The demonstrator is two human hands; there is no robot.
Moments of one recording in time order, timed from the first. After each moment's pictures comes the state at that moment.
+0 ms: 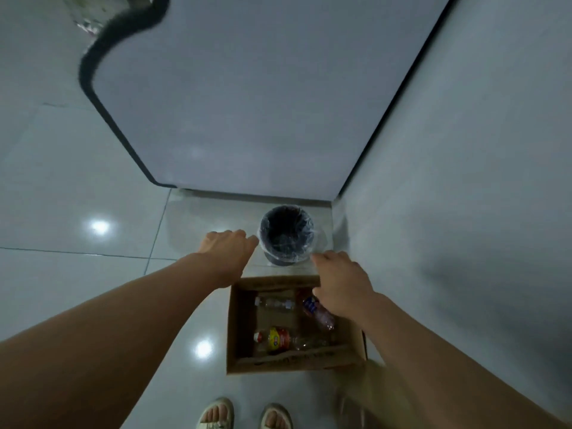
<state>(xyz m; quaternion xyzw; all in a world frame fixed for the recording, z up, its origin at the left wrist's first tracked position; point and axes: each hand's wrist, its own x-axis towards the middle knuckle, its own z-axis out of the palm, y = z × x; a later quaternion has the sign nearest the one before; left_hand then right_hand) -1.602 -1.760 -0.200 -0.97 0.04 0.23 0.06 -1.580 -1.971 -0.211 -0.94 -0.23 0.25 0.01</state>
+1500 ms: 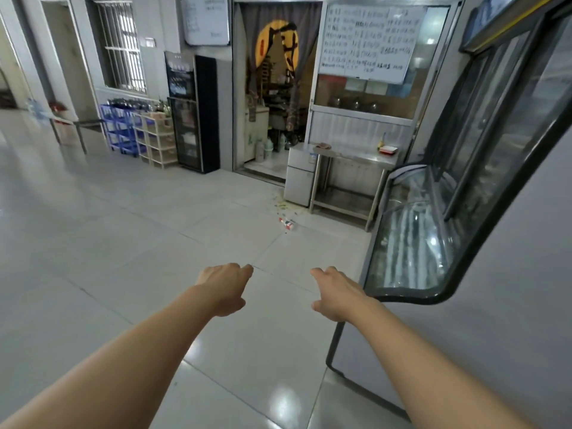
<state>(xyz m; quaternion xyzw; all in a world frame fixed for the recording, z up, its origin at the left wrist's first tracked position) -1.838 -1.199 0.168 -0.97 -0.23 0.05 0.02 -1.693 -1.369 0.171 -0.90 -0.43 0.10 0.00</state>
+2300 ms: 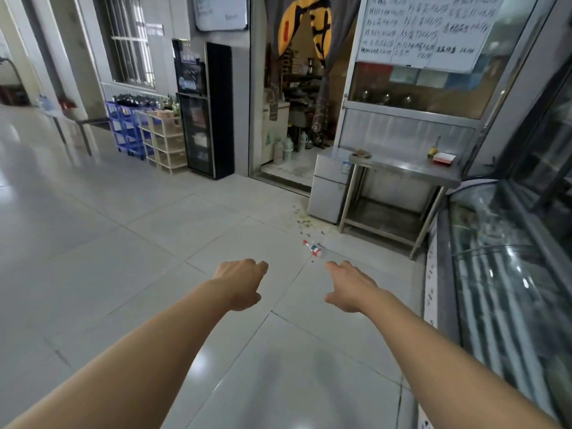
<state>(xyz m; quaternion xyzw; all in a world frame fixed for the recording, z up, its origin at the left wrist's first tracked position) -1.530 -0.787 0.156 -0.97 -0.23 0.06 0.01 -1.373 -0.946 0.156 -0.90 -0.41 0.12 -0.01</state>
